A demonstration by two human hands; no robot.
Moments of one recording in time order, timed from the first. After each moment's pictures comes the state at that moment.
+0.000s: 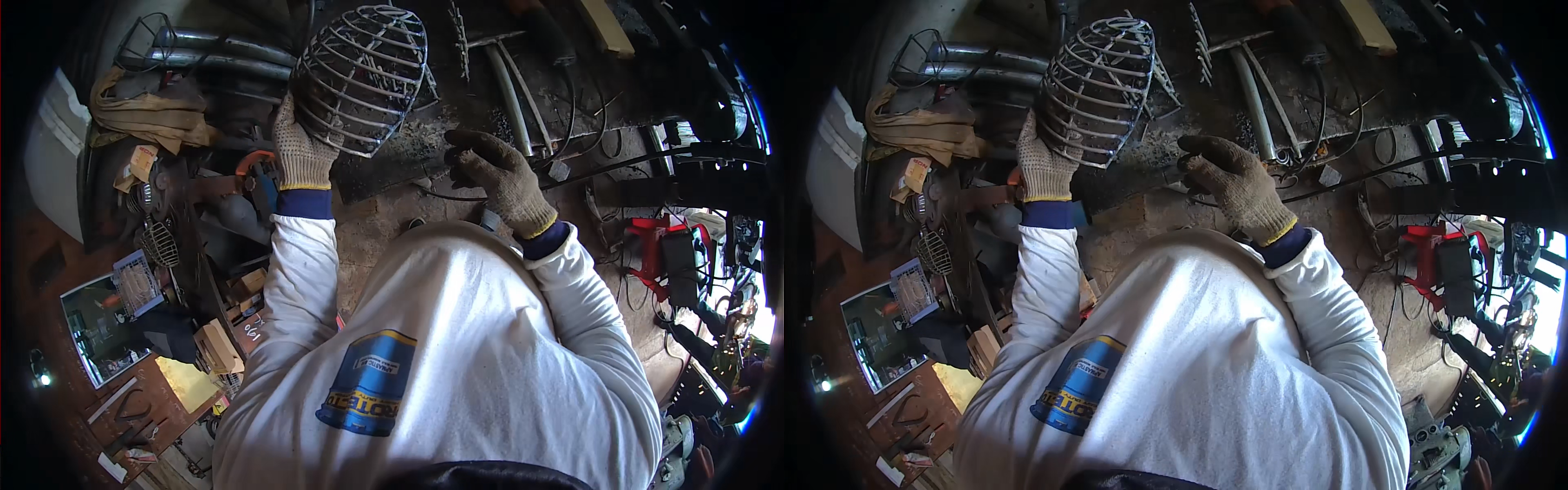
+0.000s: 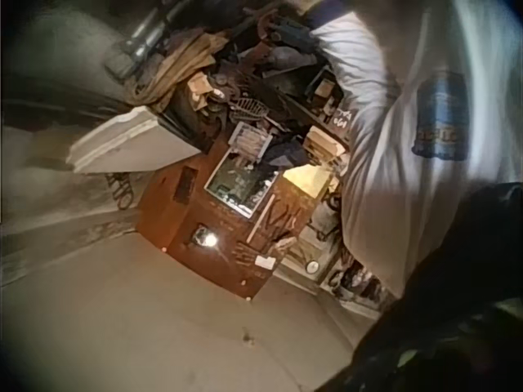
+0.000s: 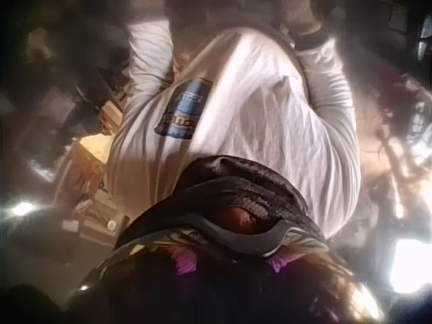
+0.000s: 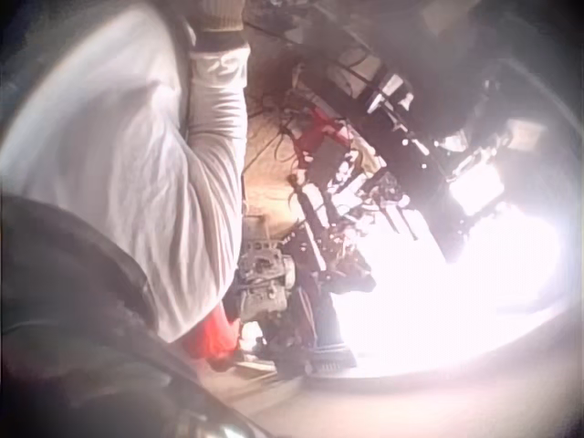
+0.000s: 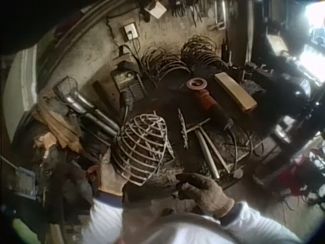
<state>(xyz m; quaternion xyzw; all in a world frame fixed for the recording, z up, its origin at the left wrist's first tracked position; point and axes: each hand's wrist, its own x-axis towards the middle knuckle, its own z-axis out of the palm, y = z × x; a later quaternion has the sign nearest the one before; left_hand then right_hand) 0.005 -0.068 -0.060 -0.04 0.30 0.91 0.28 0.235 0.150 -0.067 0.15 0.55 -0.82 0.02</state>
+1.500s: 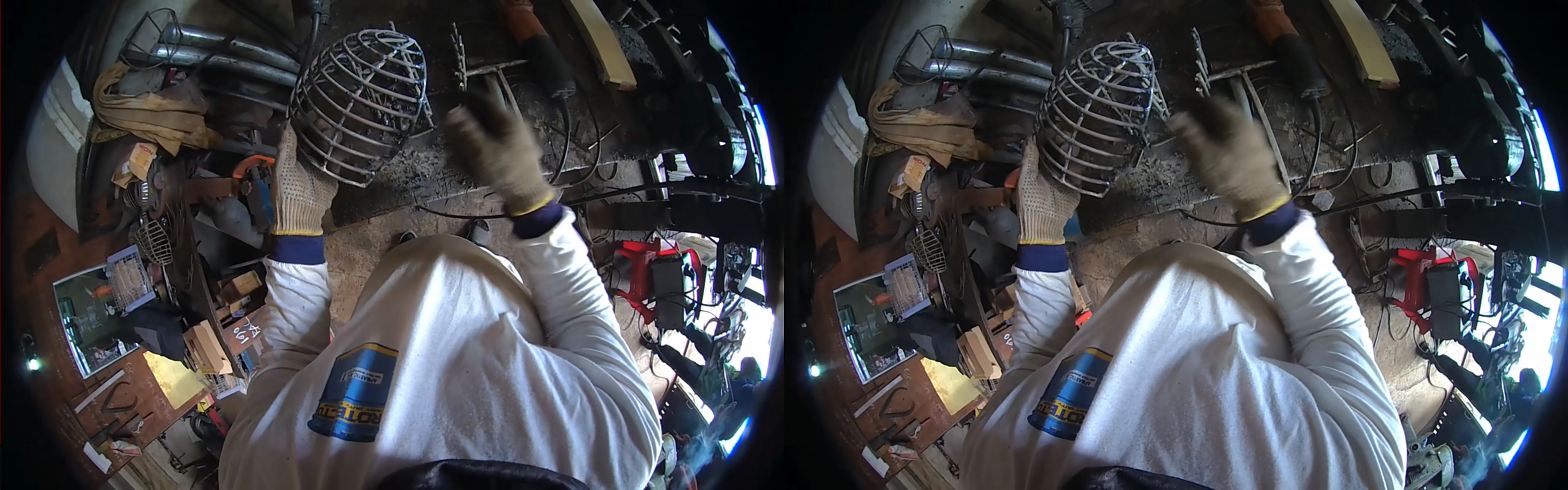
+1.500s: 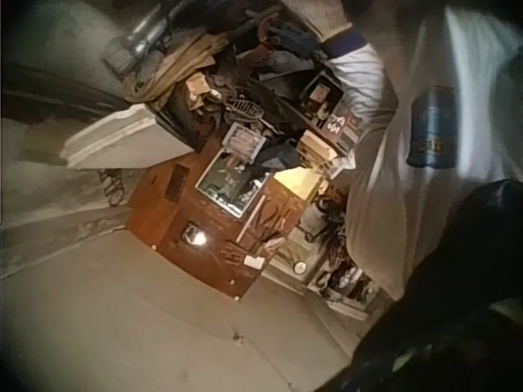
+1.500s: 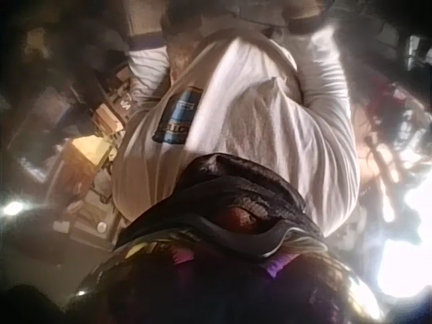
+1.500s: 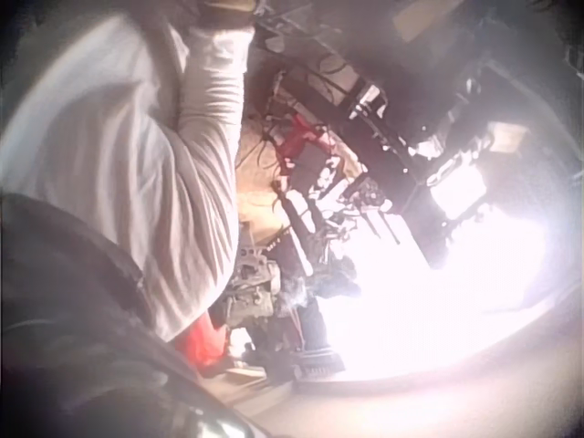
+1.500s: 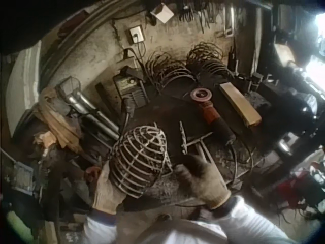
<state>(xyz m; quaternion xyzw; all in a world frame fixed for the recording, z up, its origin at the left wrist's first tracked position) 0.043 -0.063 -0.036 -0.12 0.41 0.87 0.25 0.164 0.183 -0.037 0.17 0.70 -0.68 -0.16</state>
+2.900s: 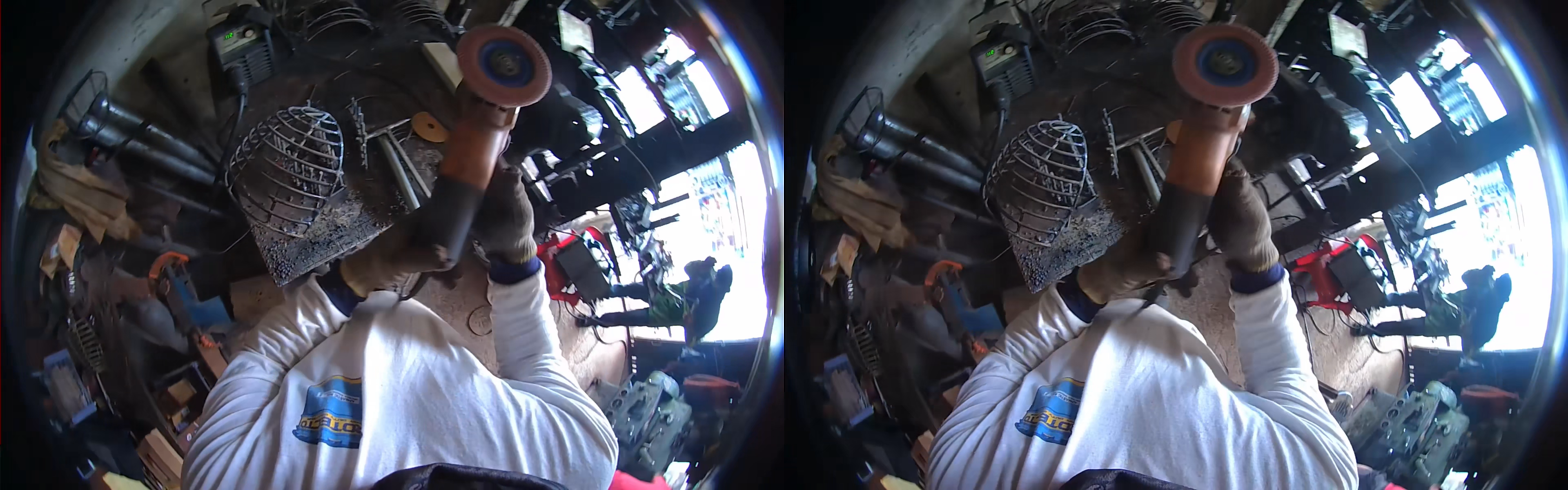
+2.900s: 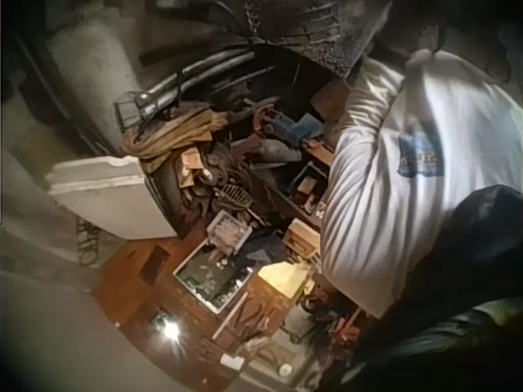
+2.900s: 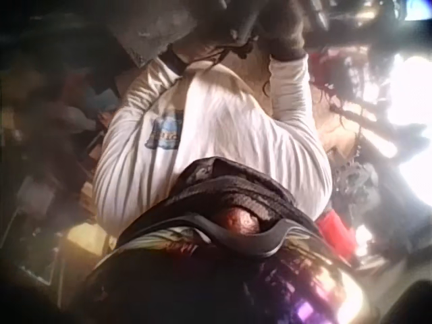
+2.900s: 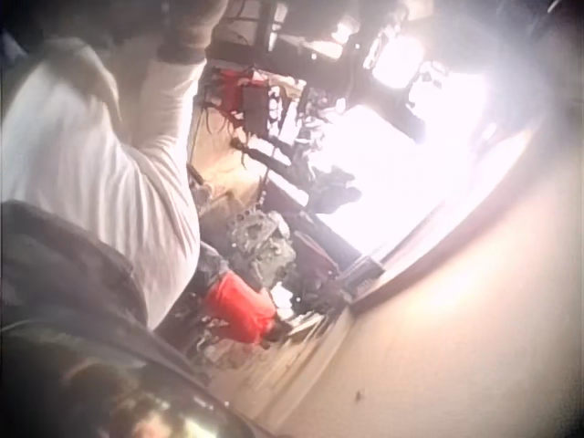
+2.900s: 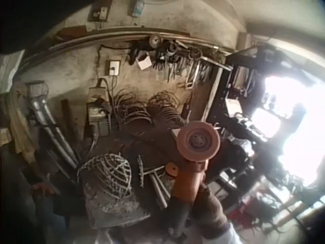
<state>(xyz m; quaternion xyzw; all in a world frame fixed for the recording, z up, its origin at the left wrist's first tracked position) 0.161 0.052 -0.031 0.35 0.24 0.65 0.63 0.277 0.206 0.029 0.10 0.59 -0.73 -0.32</state>
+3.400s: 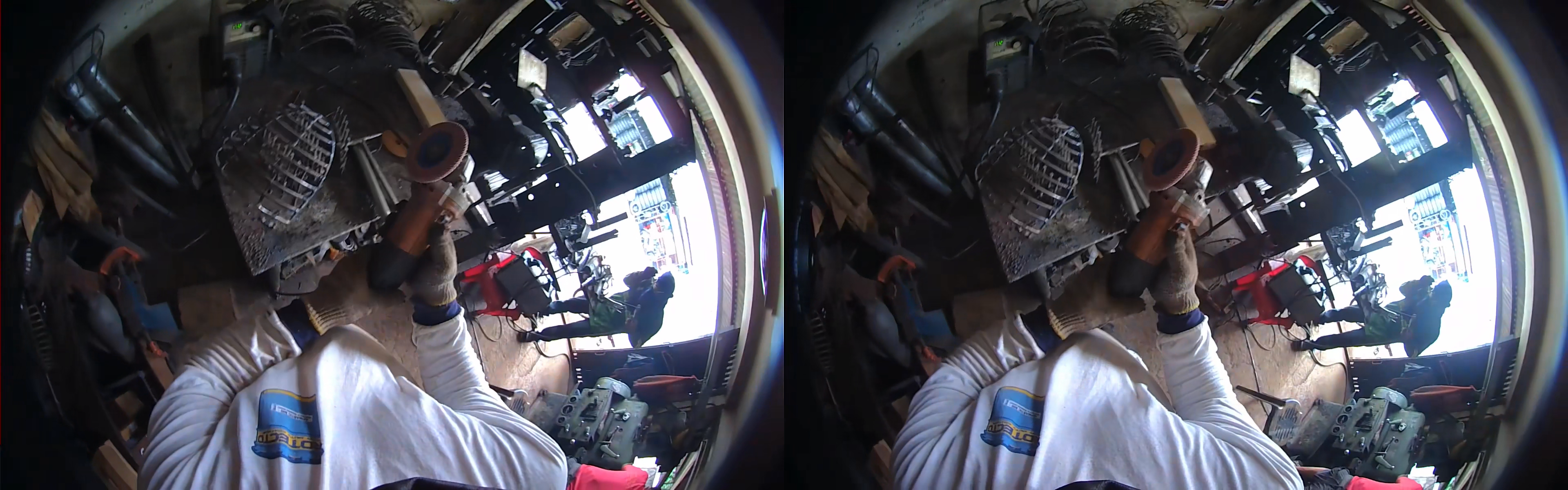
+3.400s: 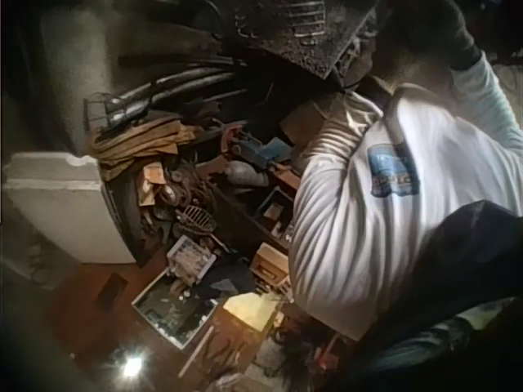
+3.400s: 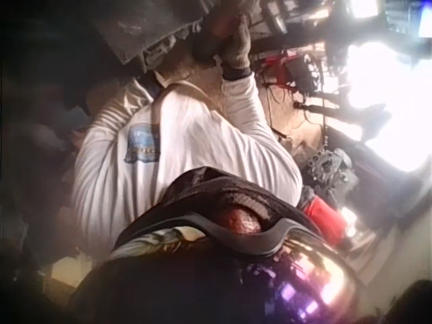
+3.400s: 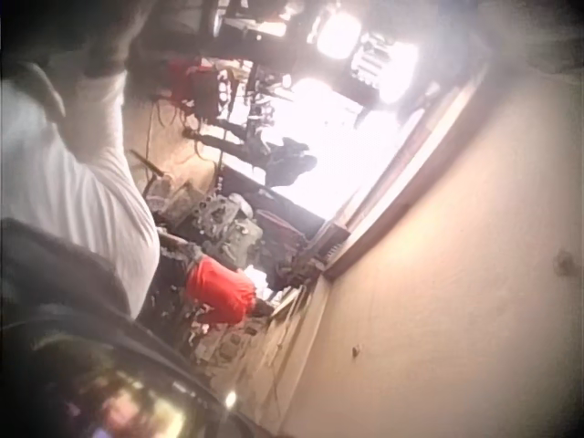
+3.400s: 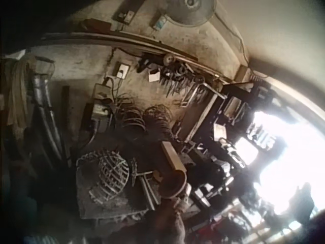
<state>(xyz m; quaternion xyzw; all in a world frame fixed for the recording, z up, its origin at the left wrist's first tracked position) 0.188 -0.044 -0.021 0.49 0.59 0.55 0.34 0.290 0.104 -0.031 0.13 0.41 -0.84 -0.34</state>
